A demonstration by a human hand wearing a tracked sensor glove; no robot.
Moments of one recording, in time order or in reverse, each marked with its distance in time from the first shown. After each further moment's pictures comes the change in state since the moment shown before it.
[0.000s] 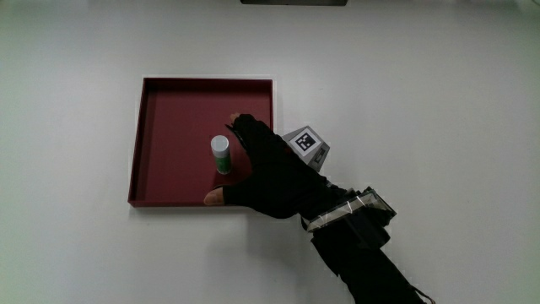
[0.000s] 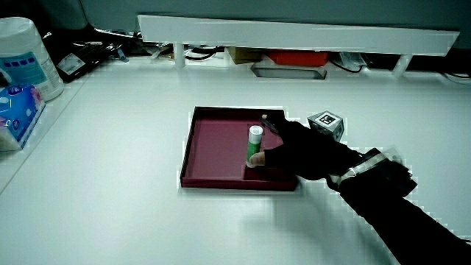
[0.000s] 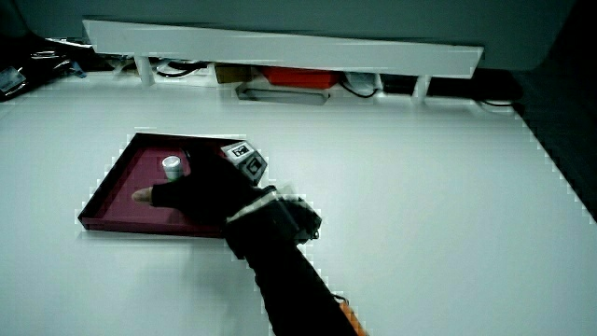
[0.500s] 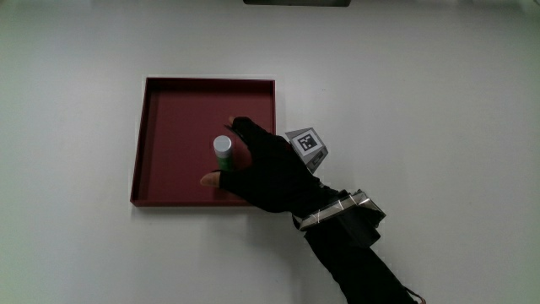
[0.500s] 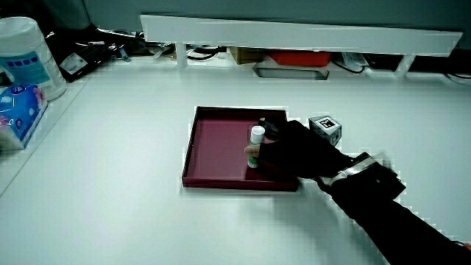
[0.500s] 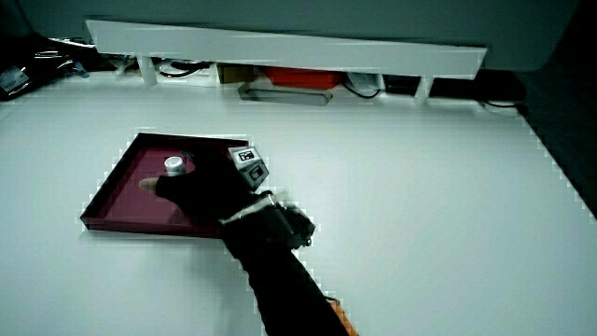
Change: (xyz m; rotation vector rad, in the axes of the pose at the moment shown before) arm 0.015 0.002 -0.002 0.149 0.136 0.044
